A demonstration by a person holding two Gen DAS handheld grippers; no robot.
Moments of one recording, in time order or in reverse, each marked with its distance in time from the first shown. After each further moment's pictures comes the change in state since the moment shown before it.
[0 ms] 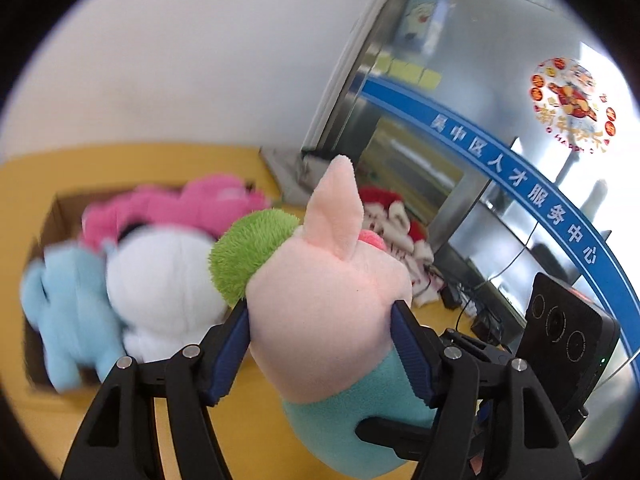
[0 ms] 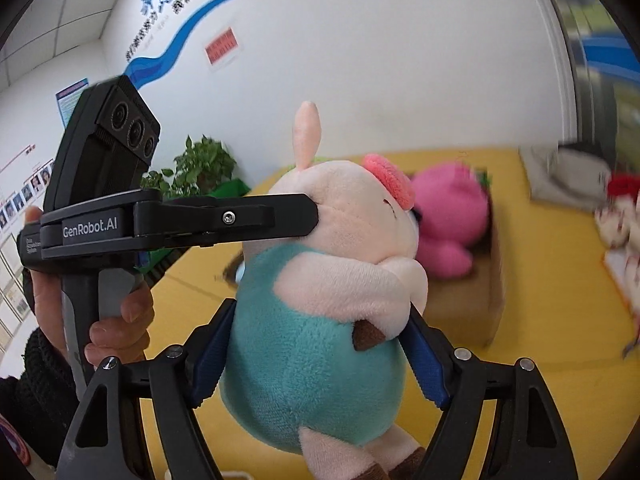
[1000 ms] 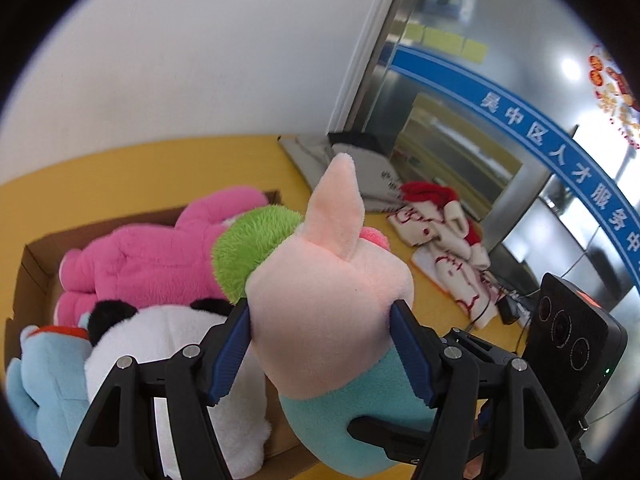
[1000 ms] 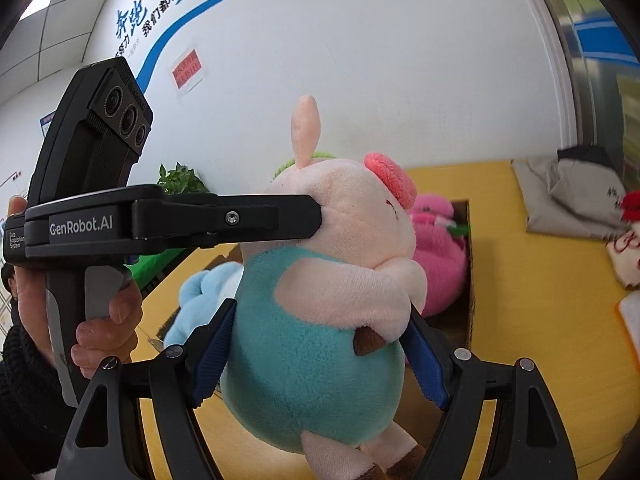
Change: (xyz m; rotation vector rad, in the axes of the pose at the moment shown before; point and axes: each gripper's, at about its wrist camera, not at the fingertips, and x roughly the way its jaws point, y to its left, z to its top) left arm 0.154 0.071 0.030 -0.023 0.176 0.080; right arm 0.108 -0.117 0.023 0.111 -0.001 0.019
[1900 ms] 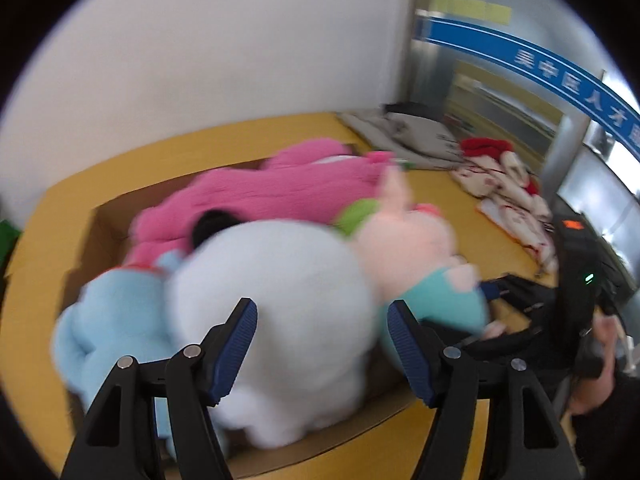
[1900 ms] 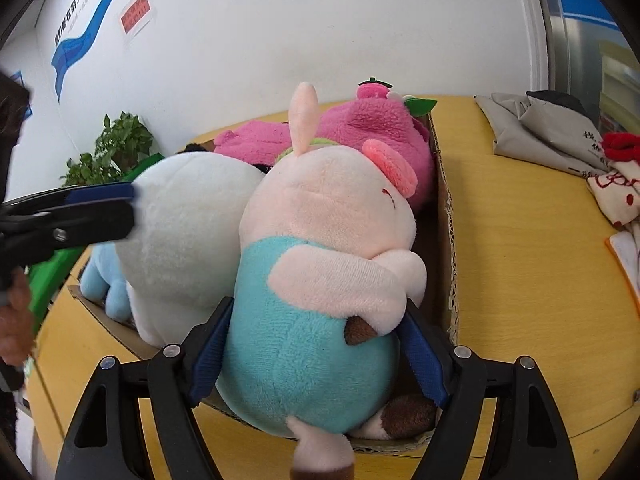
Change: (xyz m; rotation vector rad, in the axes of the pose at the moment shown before) left arm -0.057 0.051 -0.081 0.041 -0.017 0.290; right arm 0.053 -0.027 -0.049 -0.030 0.183 -0.218
